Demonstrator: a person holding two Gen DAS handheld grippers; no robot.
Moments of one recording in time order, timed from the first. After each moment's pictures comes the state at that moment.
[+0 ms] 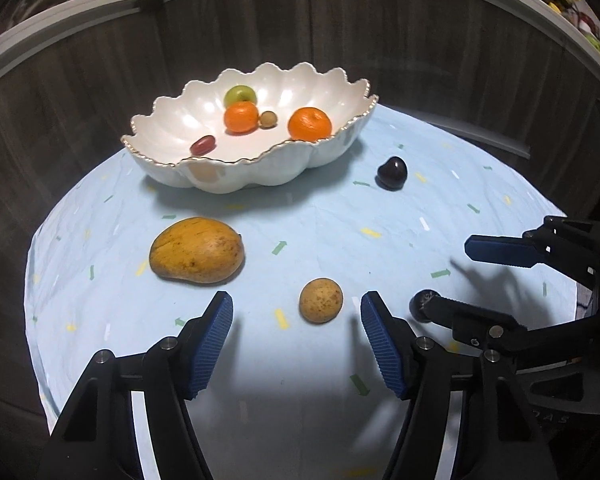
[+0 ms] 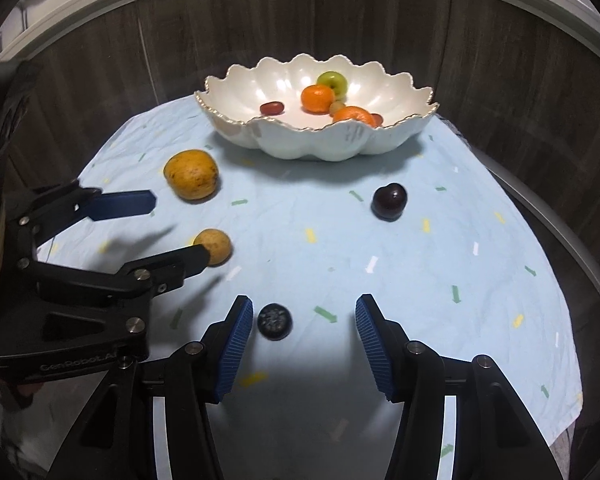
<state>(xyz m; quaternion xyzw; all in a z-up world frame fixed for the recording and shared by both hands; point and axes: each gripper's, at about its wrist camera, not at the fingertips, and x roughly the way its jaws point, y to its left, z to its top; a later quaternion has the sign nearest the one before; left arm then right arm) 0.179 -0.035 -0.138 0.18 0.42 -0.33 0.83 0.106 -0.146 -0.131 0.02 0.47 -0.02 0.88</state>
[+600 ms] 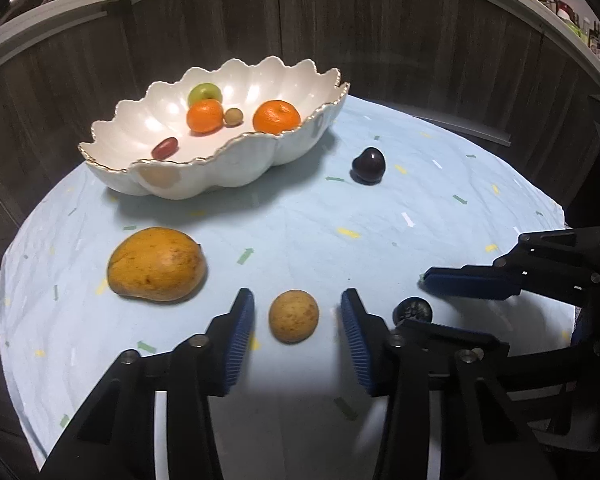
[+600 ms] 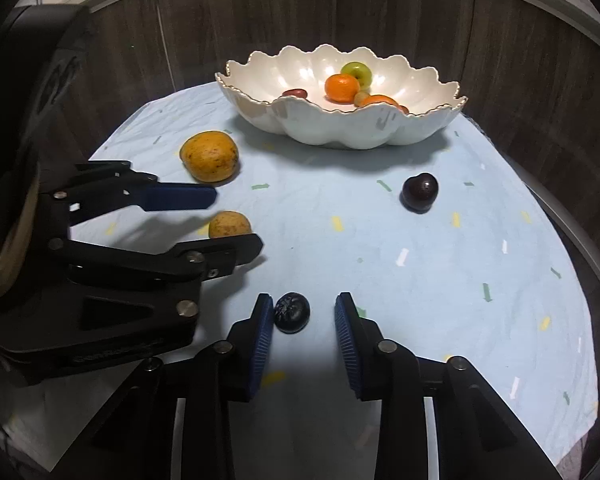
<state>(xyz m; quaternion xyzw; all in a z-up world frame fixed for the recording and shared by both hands) 0.183 -0.050 -0.157 0.18 0.41 -0.37 0.81 0.109 -0.136 -0.145 0.02 0.47 0.01 0.88</state>
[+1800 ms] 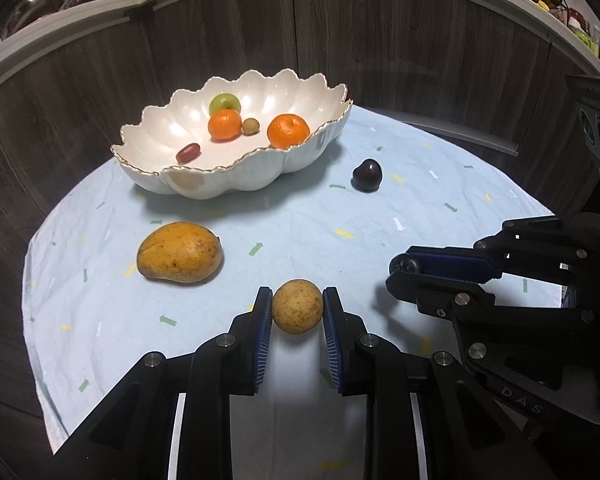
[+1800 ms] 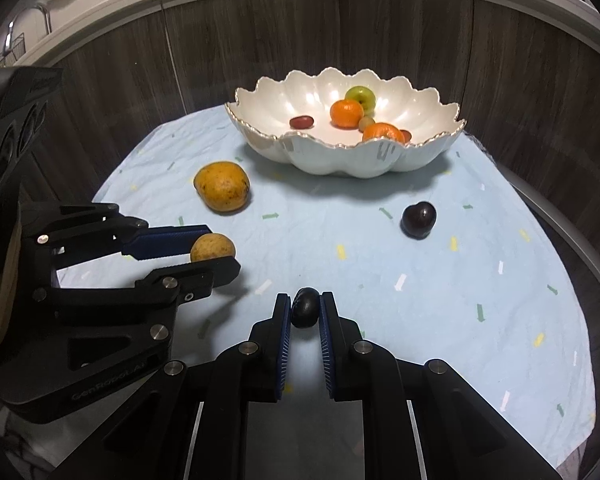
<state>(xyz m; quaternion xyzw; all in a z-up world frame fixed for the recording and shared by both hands) 0.161 -0.042 -0.127 0.18 0.41 -0.33 0.83 0.108 -0.141 -0.120 0.03 0.43 0.03 0.90</state>
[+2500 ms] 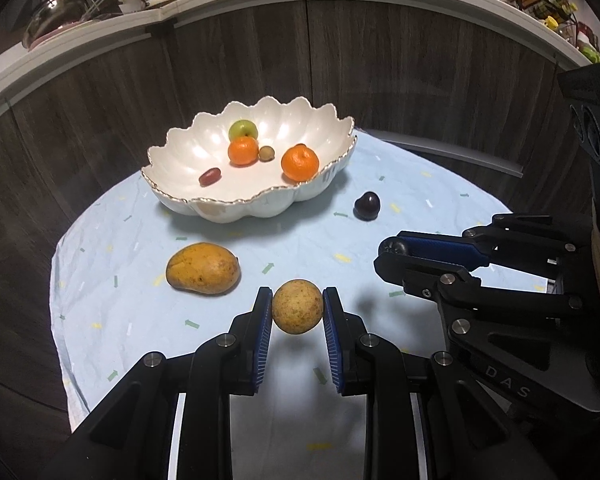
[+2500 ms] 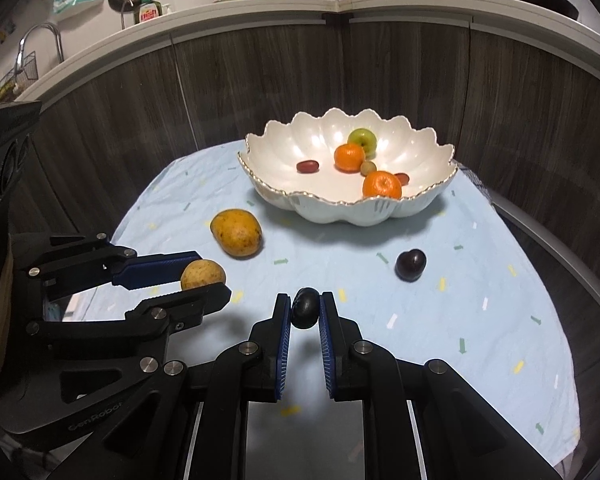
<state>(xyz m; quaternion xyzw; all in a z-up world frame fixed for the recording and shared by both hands) 0.149 -0.039 -0.091 0.17 0.39 -0.31 0.85 0.107 -0.143 -0.084 0.04 0.39 0.03 0.92</state>
